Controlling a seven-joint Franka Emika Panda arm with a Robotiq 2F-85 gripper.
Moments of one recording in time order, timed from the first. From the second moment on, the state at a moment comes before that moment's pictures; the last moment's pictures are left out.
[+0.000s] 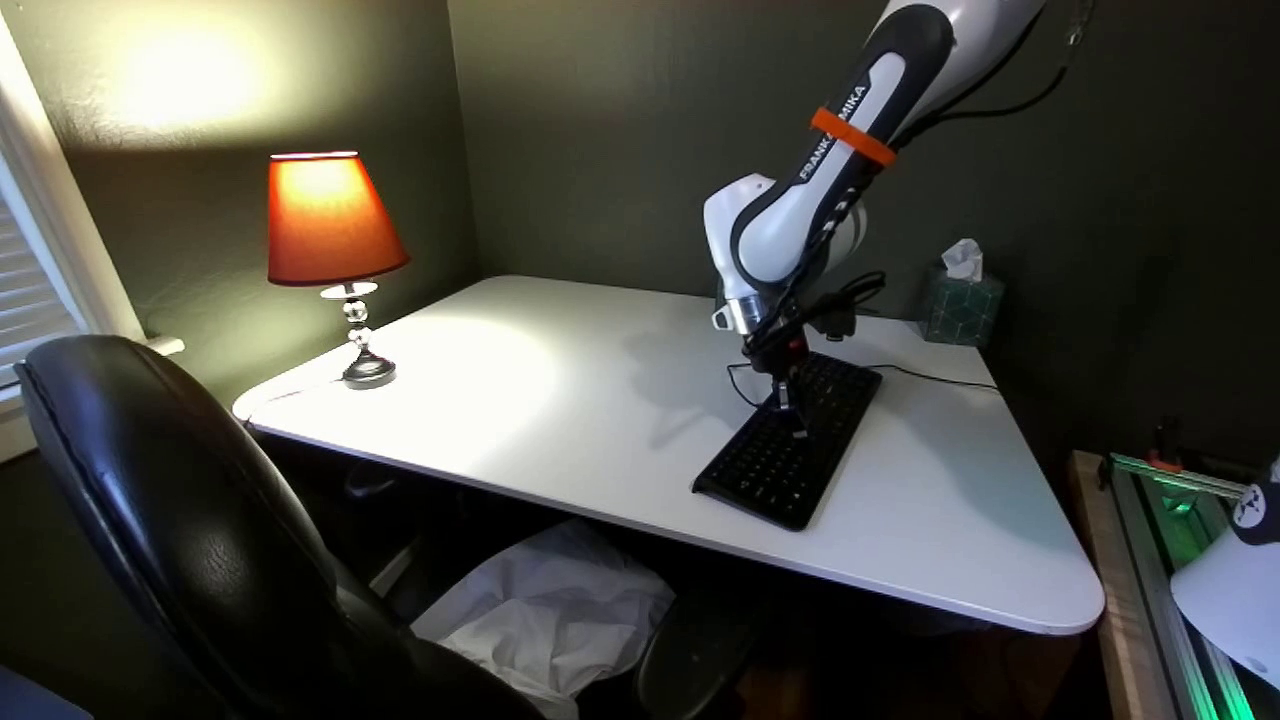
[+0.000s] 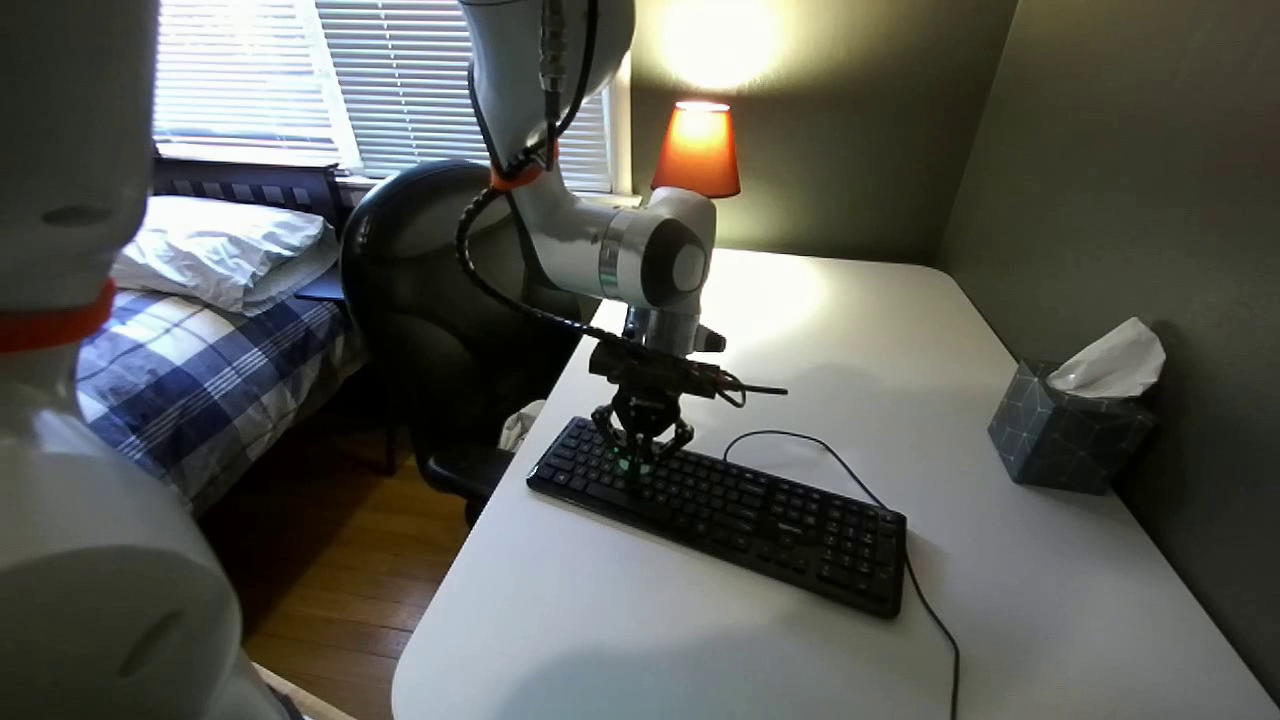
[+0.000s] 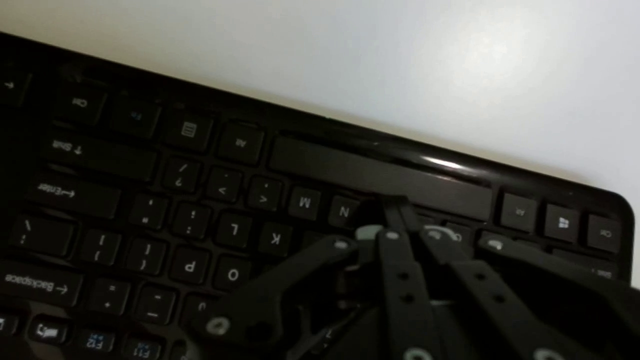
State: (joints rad) arm -0.12 0.42 -0.02 -2.24 -0.06 2.28 -0.34
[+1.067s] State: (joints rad) arm -0.12 0.43 -0.02 -2.23 -0.06 2.26 -0.34
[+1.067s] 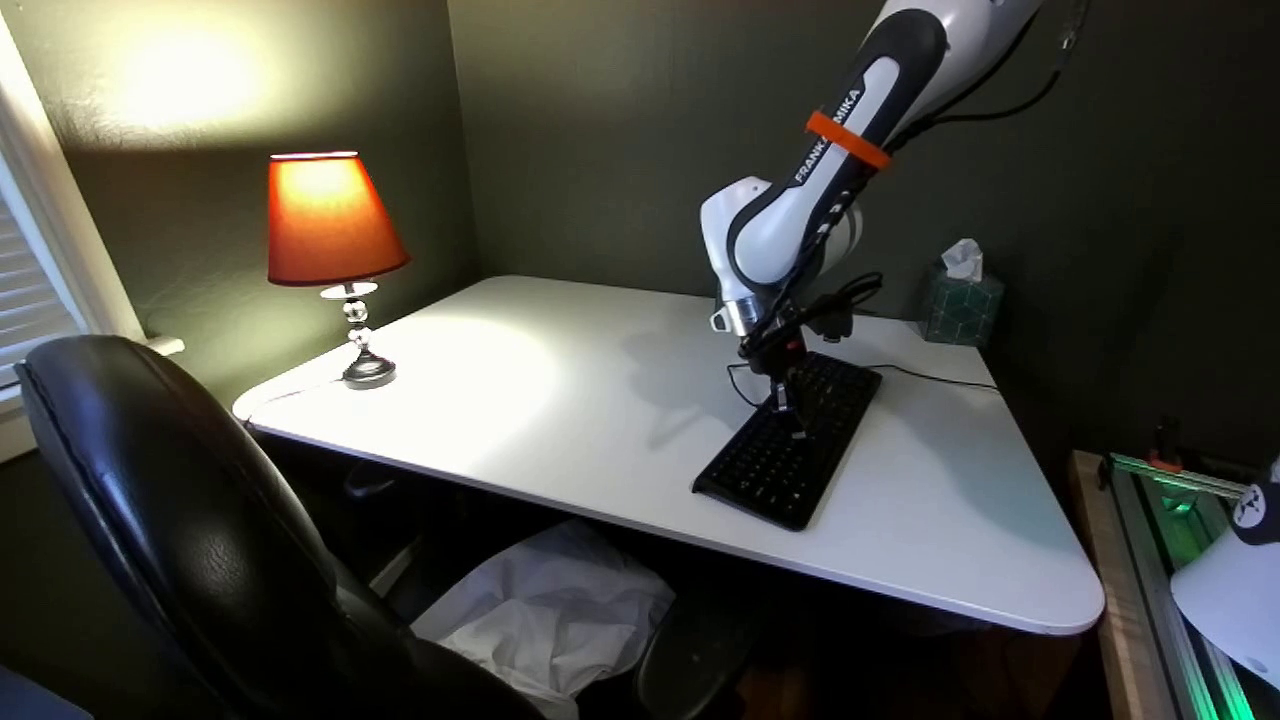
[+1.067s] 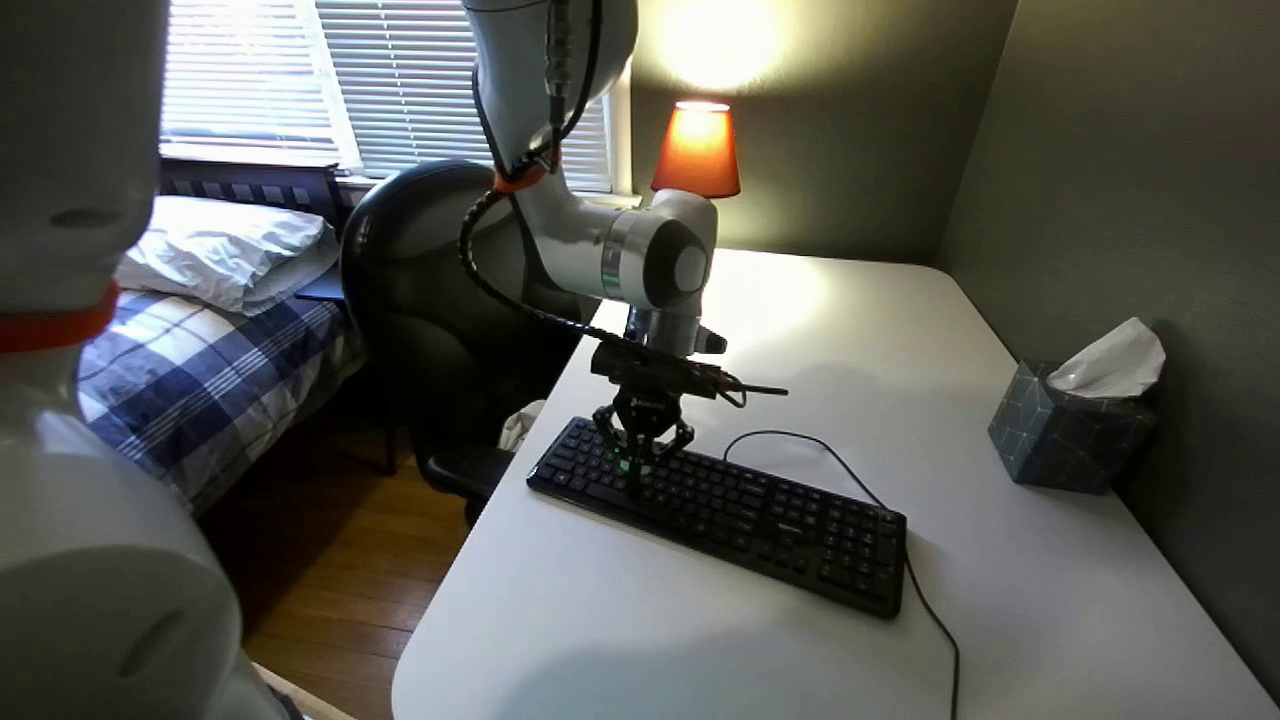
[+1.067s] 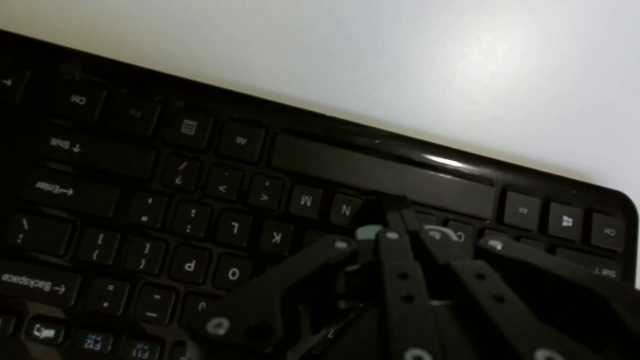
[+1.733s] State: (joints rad) arm -0.12 0.43 -0.02 -2.22 -0.06 2.25 -0.34
